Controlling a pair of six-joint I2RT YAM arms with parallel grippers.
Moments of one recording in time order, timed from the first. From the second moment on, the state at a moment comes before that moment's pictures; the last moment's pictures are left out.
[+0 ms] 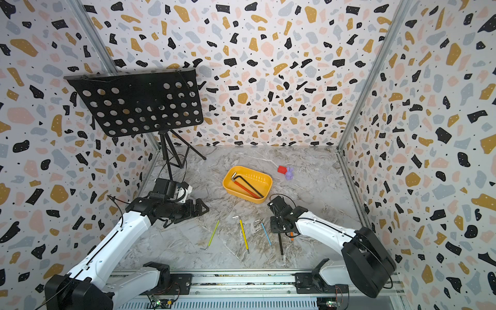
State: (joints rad) left arm -0.20 1.08 0.86 -0.86 0.43 -0.38; right arm 0.70 1.29 0.70 -0.60 0.07 0.58
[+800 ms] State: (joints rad) left arm -0.23 1.08 0.93 -0.87 0.44 -0.42; right arm 0.70 1.15 0.83 -0.72 0.00 0.41
